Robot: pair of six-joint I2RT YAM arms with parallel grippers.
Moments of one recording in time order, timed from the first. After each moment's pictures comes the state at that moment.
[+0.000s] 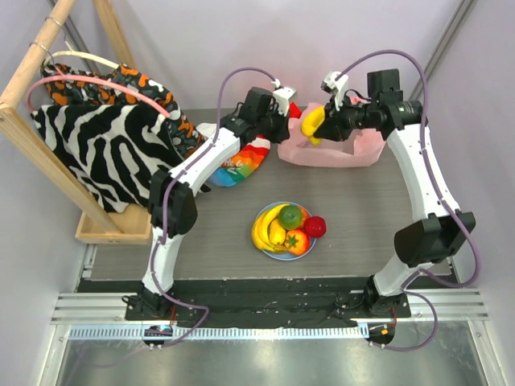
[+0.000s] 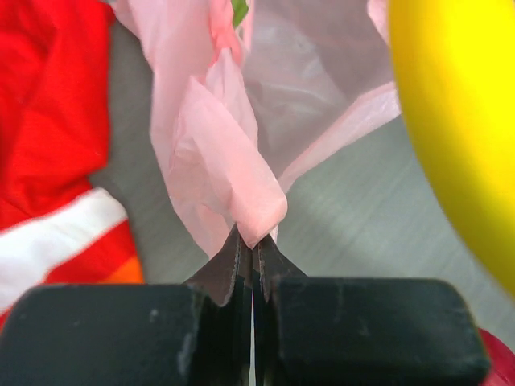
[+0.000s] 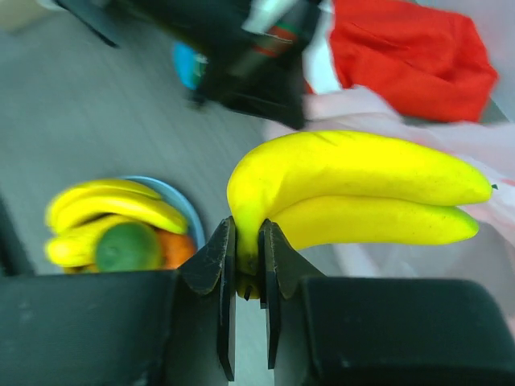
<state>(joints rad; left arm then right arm) -0.60 2.15 2.07 -0.46 0.29 -0.05 0.15 1.67 1.87 -0.93 -0.71 -0.57</state>
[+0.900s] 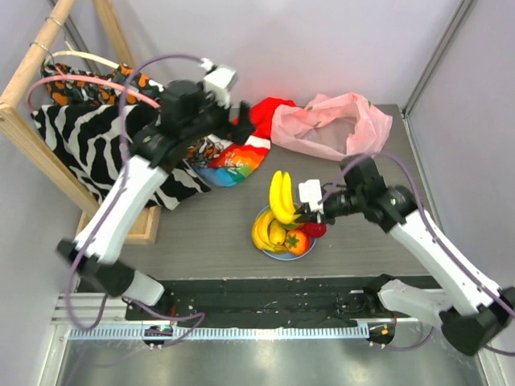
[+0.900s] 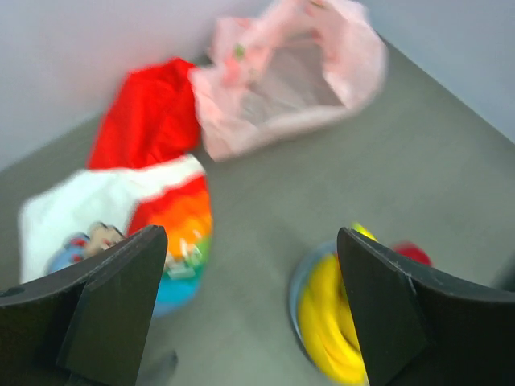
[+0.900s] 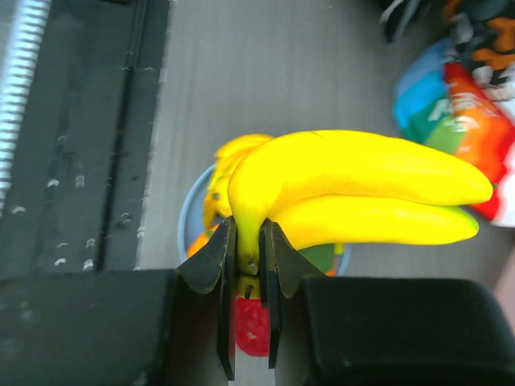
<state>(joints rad) -0.54 1.56 1.82 -0.57 0.12 0.02 0.53 1.08 1.15 -0.86 -0.83 -0.89</state>
